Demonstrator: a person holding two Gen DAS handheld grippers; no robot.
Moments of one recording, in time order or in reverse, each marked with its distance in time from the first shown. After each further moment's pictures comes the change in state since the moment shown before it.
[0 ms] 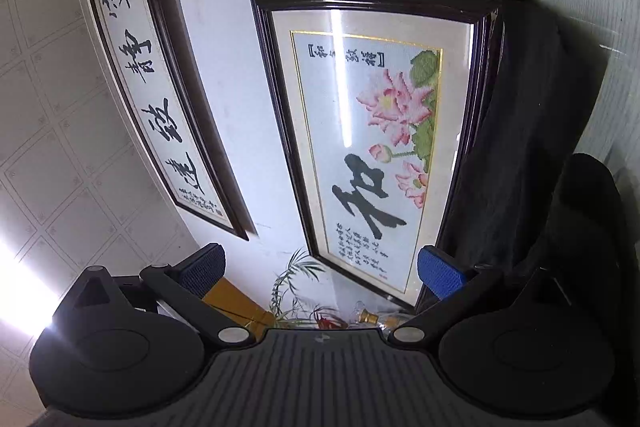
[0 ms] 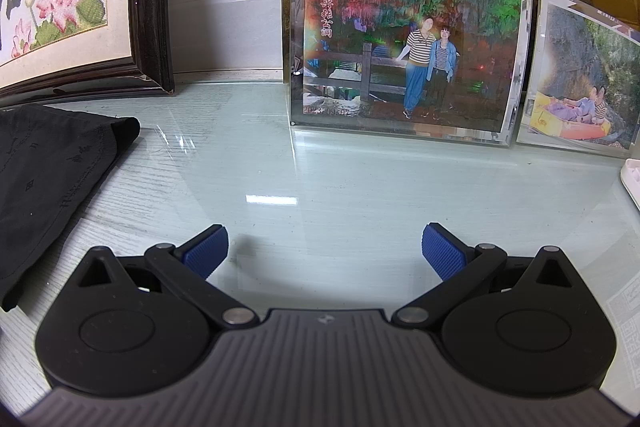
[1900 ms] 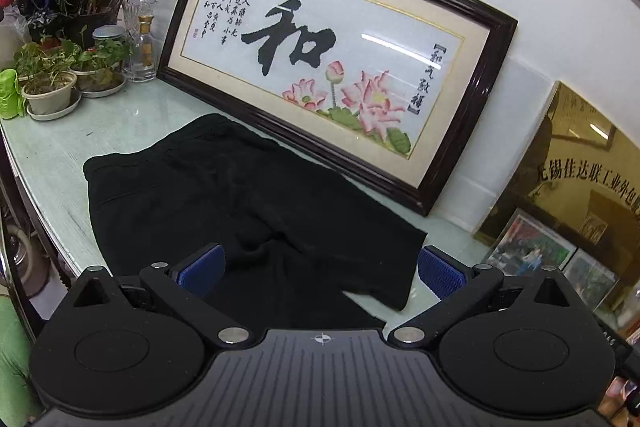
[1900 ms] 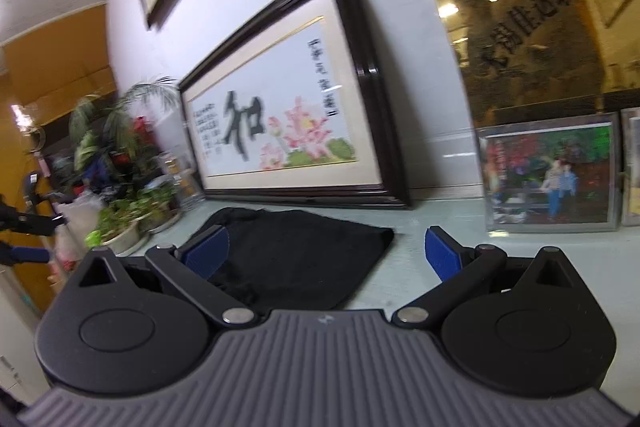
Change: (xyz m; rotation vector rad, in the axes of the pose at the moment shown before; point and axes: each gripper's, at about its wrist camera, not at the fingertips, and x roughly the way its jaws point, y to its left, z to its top) left arm 0.033 0.280 -0.150 -1.431 0.614 -1.111; right arm -0.184 -0.050 0.013 0.049 -0.251 0.728
